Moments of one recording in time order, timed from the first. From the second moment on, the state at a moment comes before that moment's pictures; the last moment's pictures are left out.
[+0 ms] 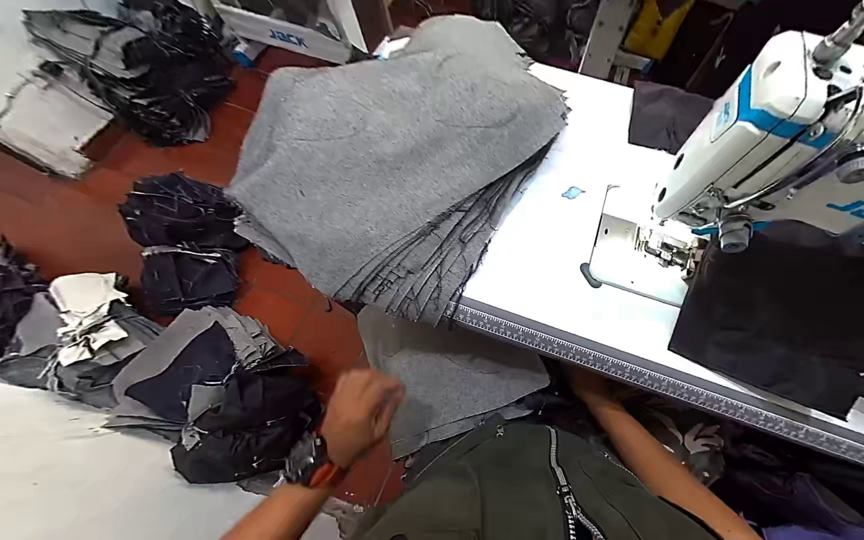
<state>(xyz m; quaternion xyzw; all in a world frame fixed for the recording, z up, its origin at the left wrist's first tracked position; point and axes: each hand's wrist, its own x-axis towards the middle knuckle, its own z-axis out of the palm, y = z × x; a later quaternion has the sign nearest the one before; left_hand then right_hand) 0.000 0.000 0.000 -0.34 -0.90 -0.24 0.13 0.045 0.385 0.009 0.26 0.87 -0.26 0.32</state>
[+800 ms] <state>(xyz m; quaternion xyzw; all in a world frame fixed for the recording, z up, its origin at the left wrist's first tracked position) 0.022 0.244 0.130 -0.66 -0.63 -0.33 -0.25 -0.010 0.408 0.117 -0.09 0.94 -0.28 -0.15</state>
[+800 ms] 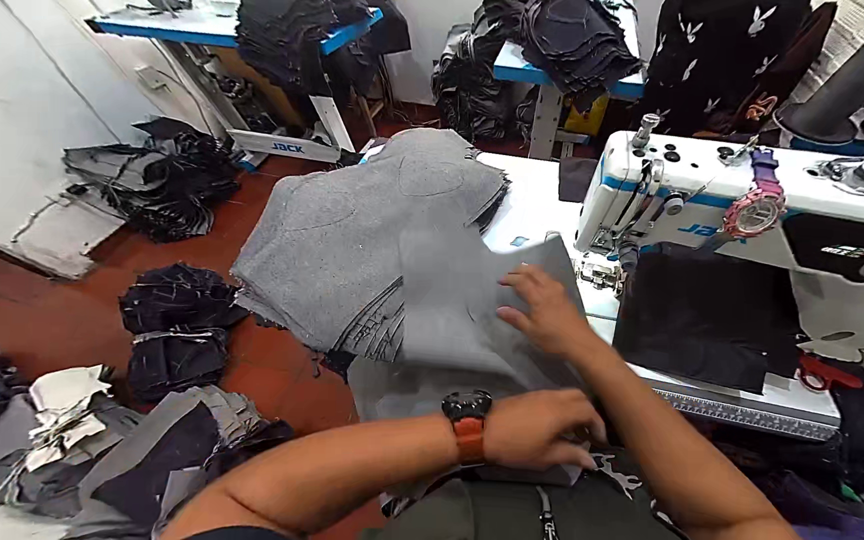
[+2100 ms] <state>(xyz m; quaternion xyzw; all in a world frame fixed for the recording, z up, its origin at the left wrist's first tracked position) -0.046 0.221 0.075 -0.48 -0.85 -0.20 0.08 0.126 0.464 0.089 0.30 0.93 -0.17 -0.15</state>
